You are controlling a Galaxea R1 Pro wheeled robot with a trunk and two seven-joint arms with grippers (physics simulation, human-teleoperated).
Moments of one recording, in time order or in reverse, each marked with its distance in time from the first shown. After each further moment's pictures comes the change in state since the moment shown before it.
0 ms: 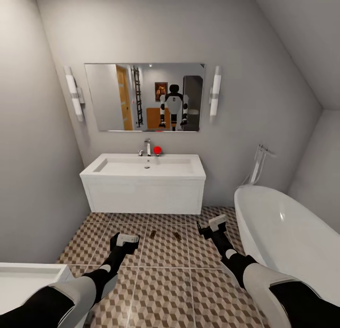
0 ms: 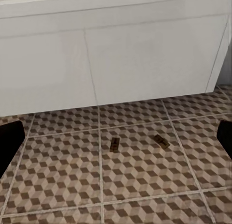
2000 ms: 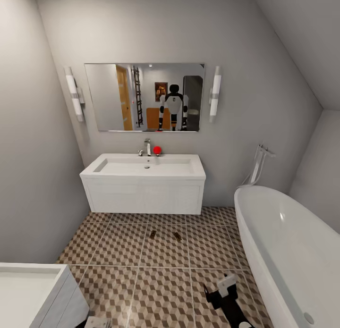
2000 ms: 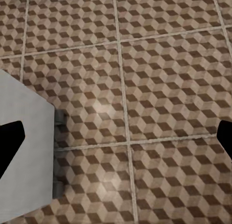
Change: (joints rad) left arm 0.380 0.110 0.003 0.004 0.004 0.139 -0.012; right arm 0.343 -0.012 -0.003 0.001 -0.023 0.002 -0.006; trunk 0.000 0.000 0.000
